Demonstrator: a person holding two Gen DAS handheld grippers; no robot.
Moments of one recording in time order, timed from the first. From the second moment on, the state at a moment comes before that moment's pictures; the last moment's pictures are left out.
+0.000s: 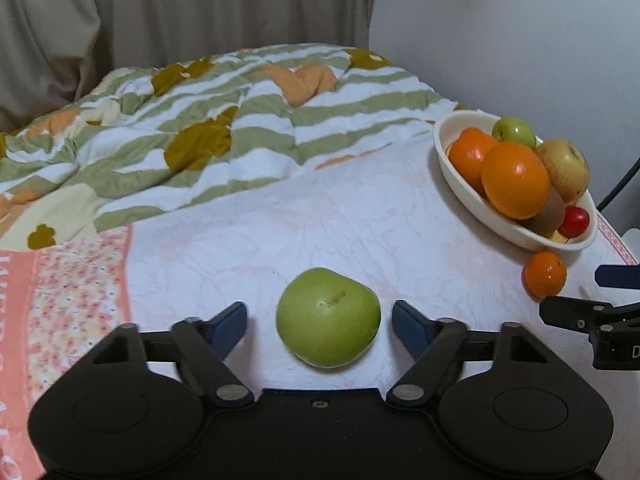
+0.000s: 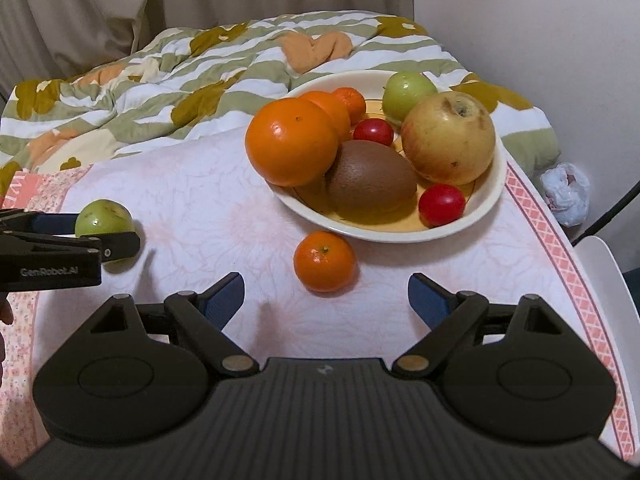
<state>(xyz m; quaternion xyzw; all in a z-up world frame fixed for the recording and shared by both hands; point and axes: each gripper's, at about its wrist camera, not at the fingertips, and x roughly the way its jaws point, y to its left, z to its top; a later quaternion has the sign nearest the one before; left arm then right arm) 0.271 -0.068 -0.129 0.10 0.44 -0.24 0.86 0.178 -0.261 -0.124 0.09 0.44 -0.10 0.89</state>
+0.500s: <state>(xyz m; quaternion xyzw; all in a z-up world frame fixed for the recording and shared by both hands) 0.264 -0.066 -0.133 0.11 0.44 -0.25 0.86 0.193 -0.263 -0.136 0.09 0.44 -0.10 0.89</state>
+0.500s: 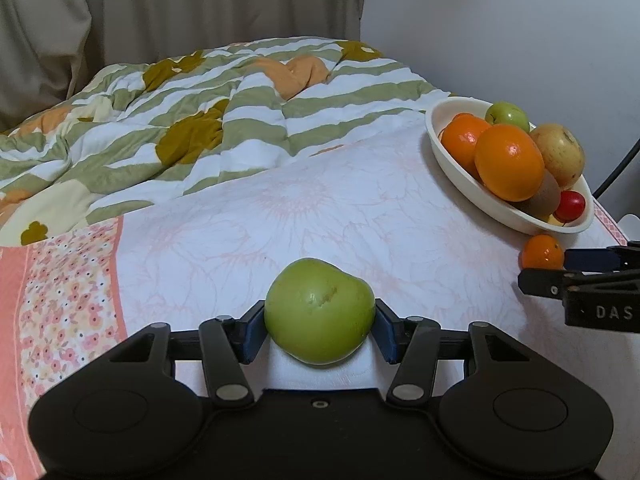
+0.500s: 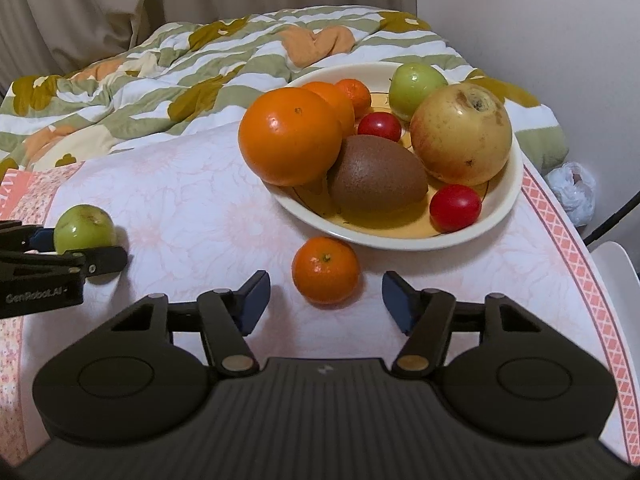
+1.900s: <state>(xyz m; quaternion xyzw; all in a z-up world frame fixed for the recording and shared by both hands) 0.173 -0.080 -0.028 0.07 0.34 -0.25 0.90 0.097 -0.274 -0.033 0.09 0.37 -0.09 0.92</state>
